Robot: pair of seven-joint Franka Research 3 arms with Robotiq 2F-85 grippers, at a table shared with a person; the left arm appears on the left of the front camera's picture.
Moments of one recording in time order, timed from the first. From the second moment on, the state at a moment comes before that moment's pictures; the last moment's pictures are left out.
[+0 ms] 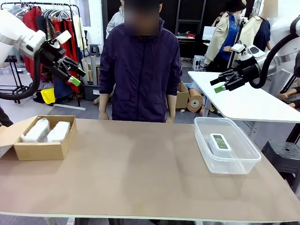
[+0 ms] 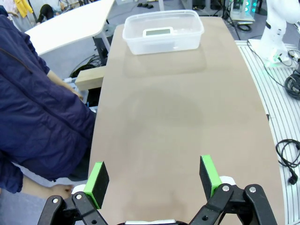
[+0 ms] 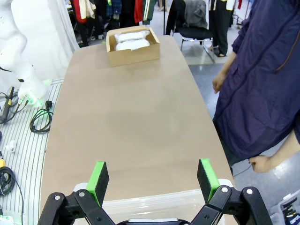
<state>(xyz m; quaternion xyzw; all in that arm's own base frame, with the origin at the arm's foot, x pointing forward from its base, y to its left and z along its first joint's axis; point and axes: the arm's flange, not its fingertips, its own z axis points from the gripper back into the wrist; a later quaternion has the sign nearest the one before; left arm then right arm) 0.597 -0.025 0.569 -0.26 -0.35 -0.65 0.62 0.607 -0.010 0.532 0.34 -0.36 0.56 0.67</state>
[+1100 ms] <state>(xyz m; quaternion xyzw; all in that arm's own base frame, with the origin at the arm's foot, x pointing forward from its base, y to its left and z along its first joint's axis) 0.597 -0.025 0.569 -0.26 -0.35 -0.65 0.62 0.607 -0.010 0.532 0.34 -0.36 0.56 0.67</state>
